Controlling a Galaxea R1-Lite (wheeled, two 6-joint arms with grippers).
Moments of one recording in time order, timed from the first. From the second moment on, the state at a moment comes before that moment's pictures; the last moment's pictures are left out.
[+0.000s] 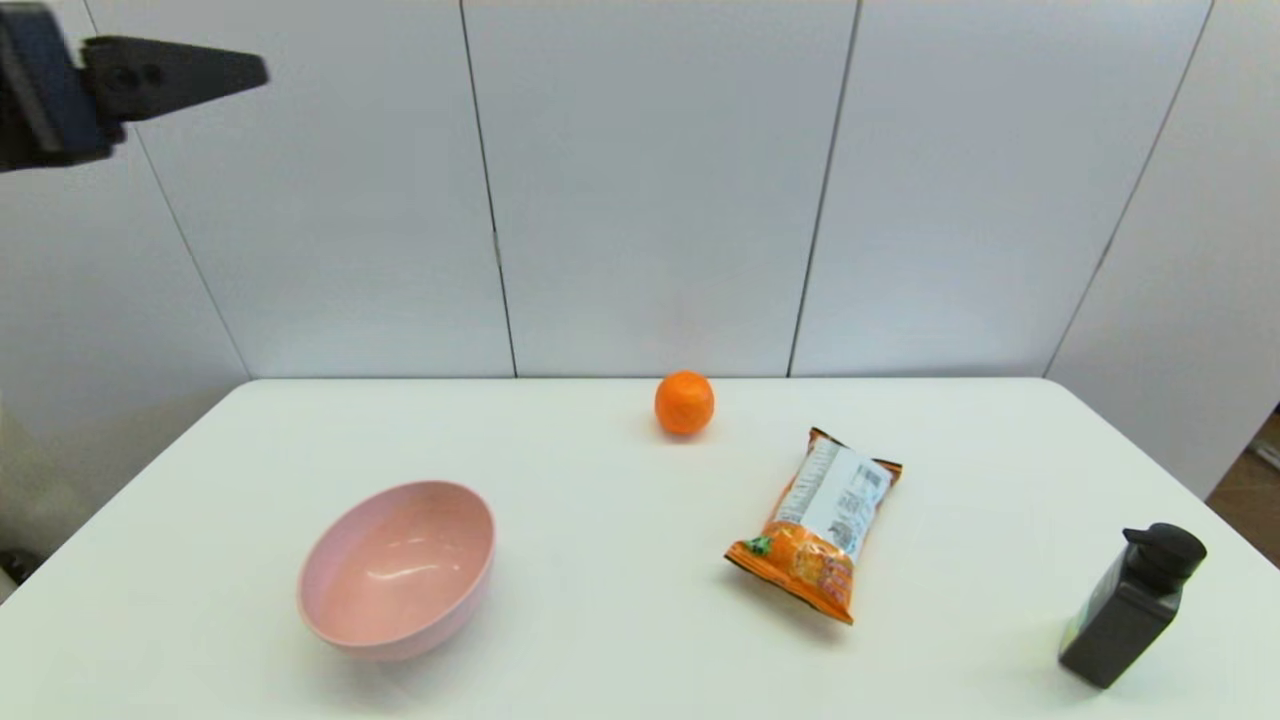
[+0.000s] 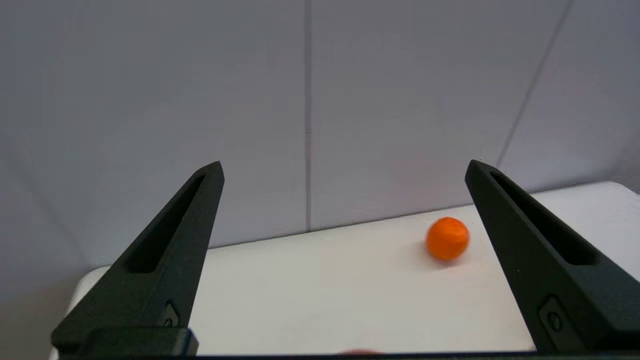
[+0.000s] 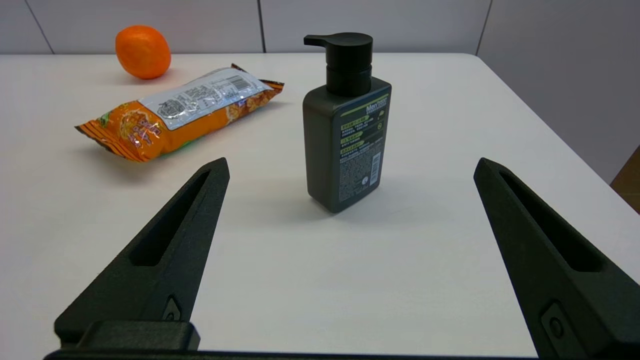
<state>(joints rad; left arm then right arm) -0.27 1.21 -1.25 0.00 -0.02 0.00 0.00 0.00 0.00 -0.01 0.00 0.00</state>
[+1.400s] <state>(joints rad) -0.60 2.30 -1.95 0.20 -0.13 -0.14 0.00 0.00 0.00 -0.01 0.00 0.00</state>
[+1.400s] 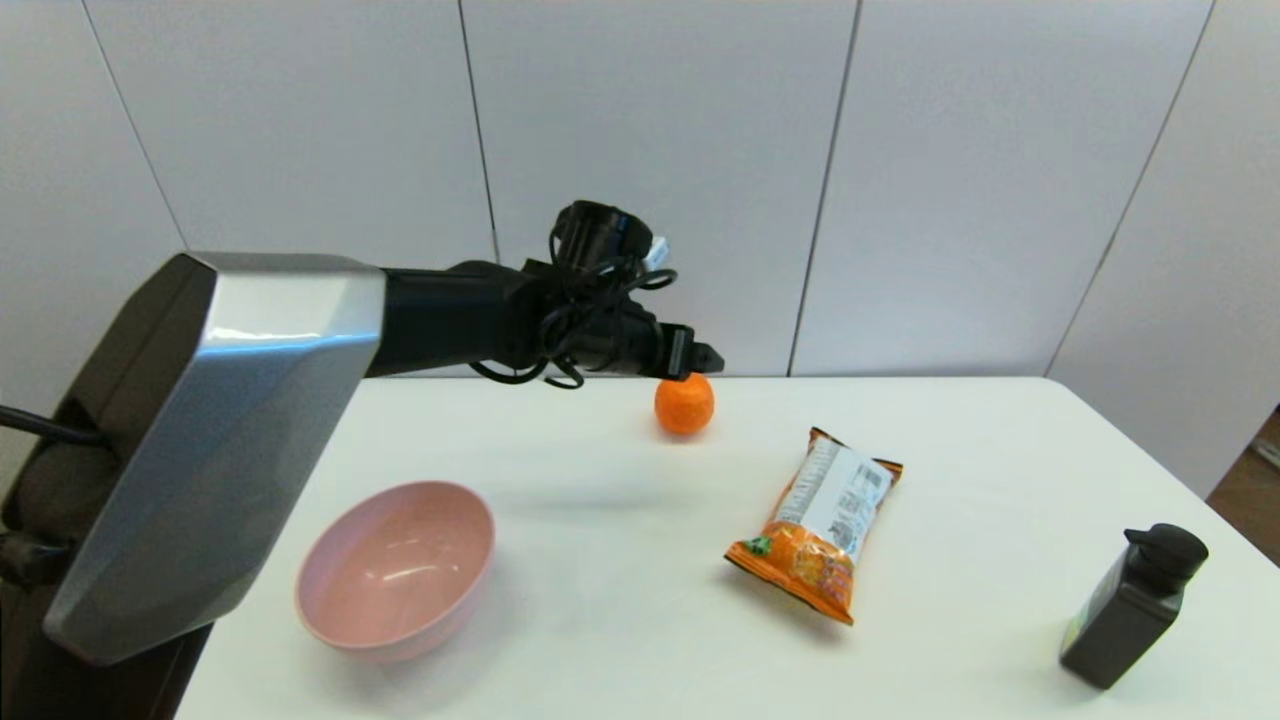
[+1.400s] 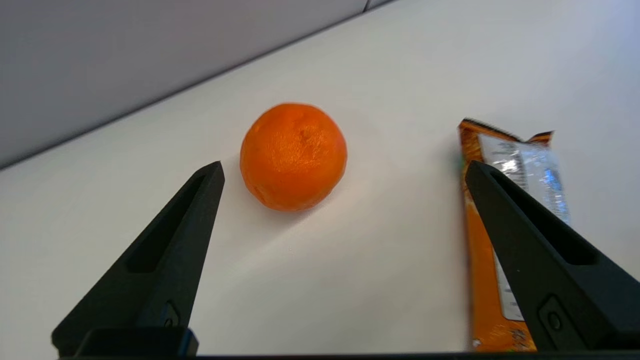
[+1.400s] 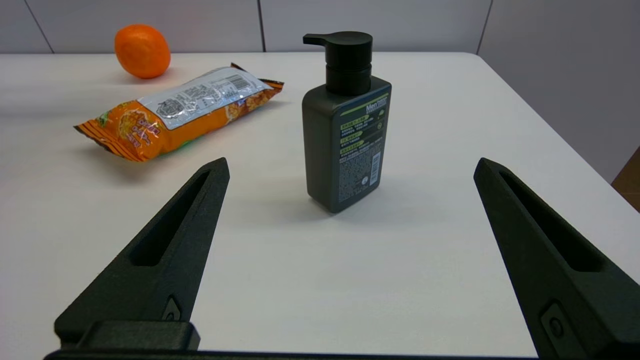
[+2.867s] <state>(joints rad) -0.62 2.48 -1.97 0.06 0.05 -0.14 0.00 0.00 0.00 -0.01 0.00 0.00</state>
